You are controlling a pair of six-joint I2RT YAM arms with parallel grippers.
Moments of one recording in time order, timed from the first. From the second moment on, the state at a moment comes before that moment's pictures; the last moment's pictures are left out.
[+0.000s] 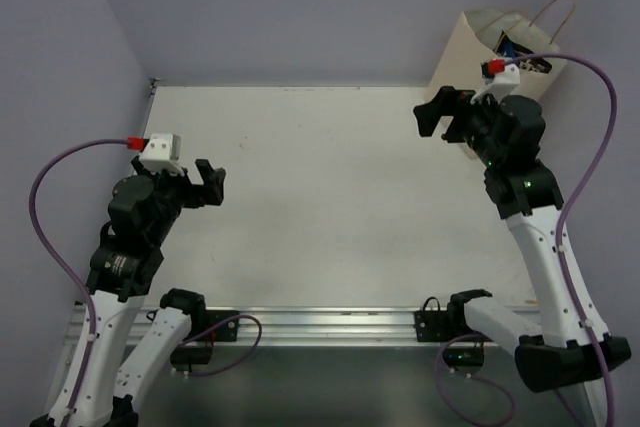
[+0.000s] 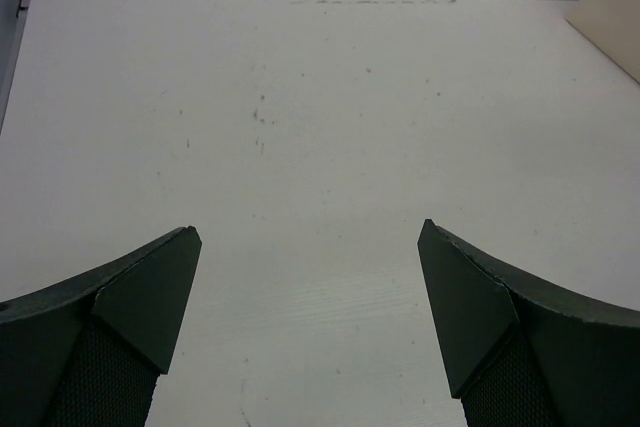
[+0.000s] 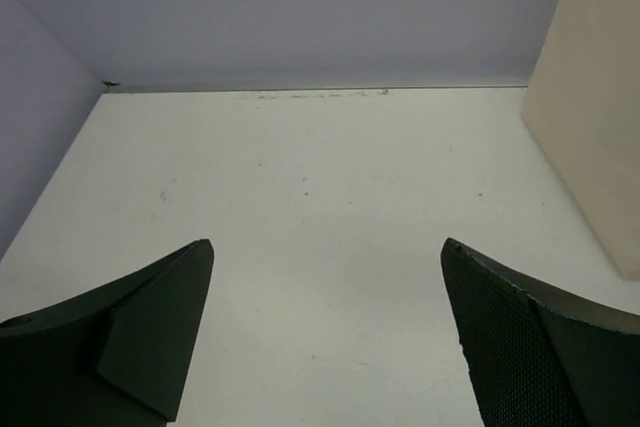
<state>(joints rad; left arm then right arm) -0.22 0.58 0.92 -0.56 -0.03 -0.17 0.18 0.96 1.22 -0.40 -0.12 0.28</state>
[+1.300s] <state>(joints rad) -0.22 0.61 0.80 -0.49 0.02 -0.17 0.01 1.77 1.80 -0.26 0.36 -0.10</state>
